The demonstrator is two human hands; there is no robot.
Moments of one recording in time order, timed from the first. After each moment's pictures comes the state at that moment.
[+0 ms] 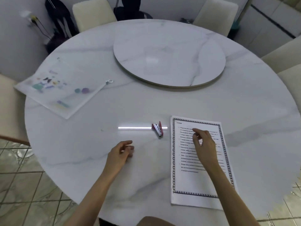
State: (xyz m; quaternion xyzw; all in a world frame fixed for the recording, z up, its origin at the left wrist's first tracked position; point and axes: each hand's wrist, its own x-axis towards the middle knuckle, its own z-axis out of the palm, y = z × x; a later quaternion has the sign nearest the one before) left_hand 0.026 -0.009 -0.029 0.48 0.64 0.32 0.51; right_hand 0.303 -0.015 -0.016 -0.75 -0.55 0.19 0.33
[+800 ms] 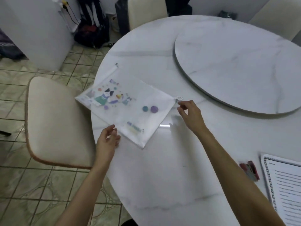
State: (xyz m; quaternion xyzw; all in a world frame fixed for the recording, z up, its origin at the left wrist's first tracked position) left_hand -0.264 0.162 -0.029 0.32 0.68 0.47 0.46; right_hand 0.005 0.250 -0.012 -0.66 -0.66 0.25 0.26
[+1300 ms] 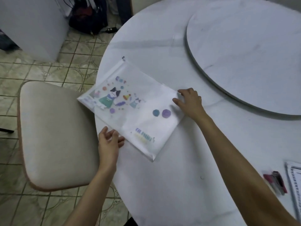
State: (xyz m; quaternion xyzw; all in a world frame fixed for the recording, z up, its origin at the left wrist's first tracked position) left_hand -0.286 0.206 -0.048 0.22 0.71 0.49 0.46; right_hand -0.037 0.336 -0.039 -0.71 -0.66 0.22 0.12
